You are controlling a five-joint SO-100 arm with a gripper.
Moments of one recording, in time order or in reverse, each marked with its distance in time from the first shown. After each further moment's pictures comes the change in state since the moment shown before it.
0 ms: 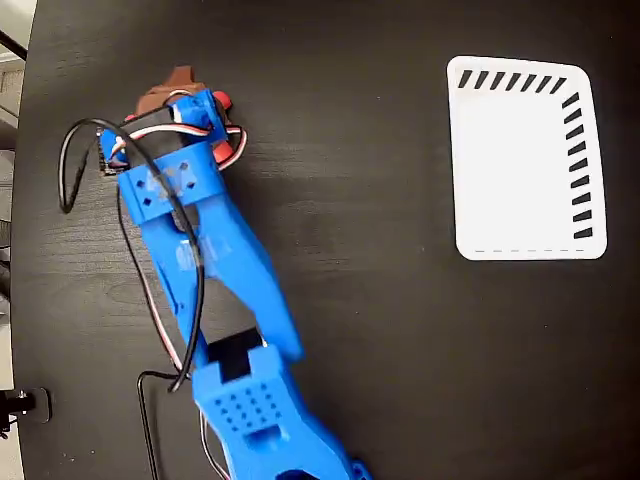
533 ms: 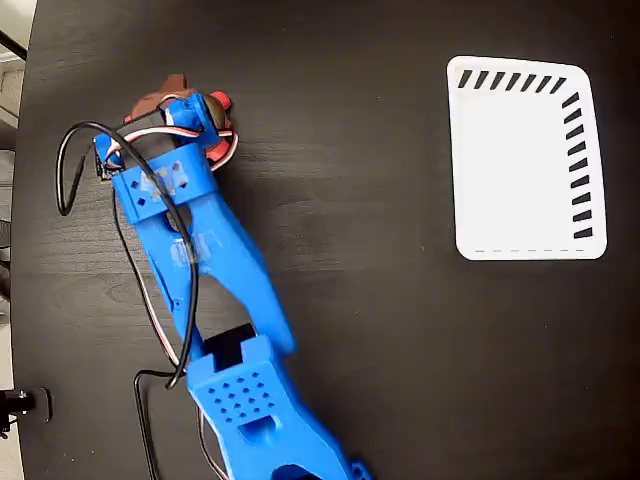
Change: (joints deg) arm -1.1 -3.6 -3.7 0.0 0.0
